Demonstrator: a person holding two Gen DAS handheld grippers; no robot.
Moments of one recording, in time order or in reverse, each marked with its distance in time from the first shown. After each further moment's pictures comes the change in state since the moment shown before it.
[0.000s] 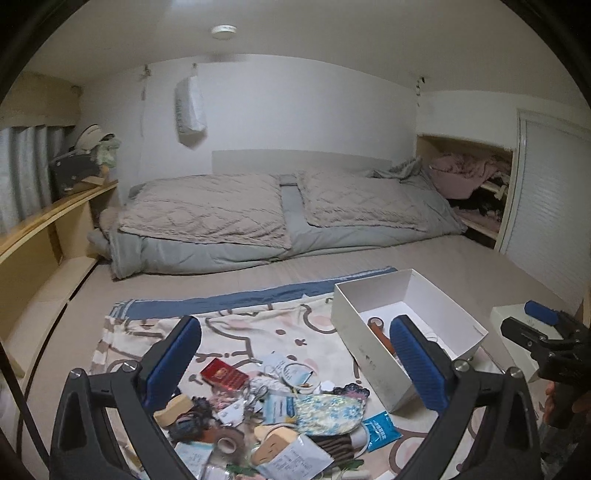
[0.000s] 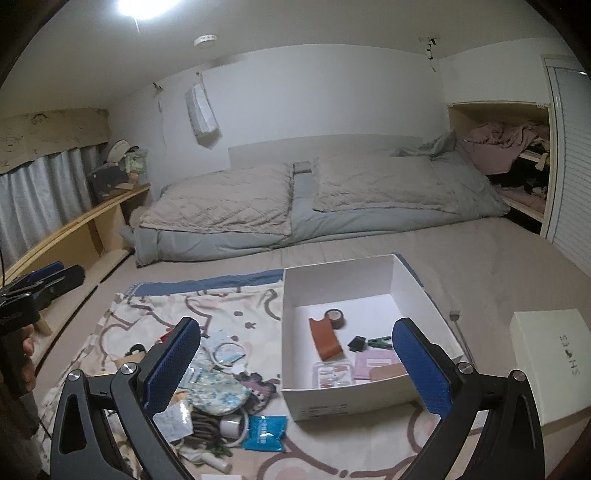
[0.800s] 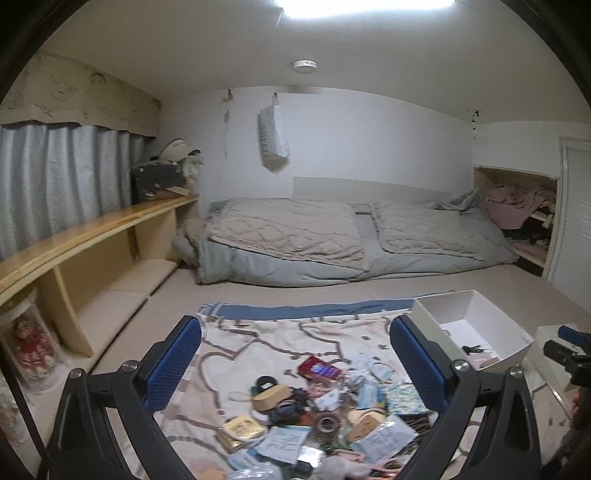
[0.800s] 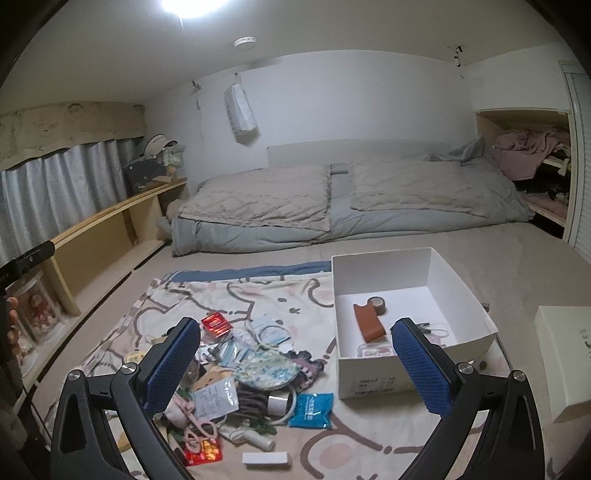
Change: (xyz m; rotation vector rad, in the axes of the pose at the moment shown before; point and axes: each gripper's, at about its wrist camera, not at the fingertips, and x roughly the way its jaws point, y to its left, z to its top) left arm -0.092 0.093 -0.042 -0.057 -0.122 0.255; right arm -0.028 0.044 -0.042 -0.037 -0.016 0.108
